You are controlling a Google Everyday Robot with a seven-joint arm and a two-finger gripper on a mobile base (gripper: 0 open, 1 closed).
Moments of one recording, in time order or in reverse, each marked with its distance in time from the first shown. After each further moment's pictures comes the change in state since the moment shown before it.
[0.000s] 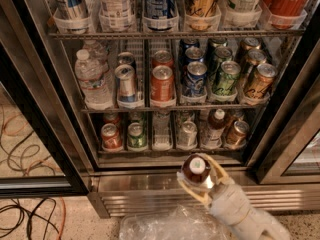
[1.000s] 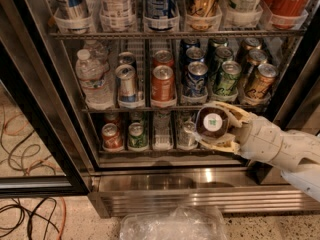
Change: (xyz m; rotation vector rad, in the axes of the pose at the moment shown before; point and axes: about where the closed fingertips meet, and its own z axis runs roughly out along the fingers) arm -0.083 -0.077 0.080 -0.461 -0.106 -0.158
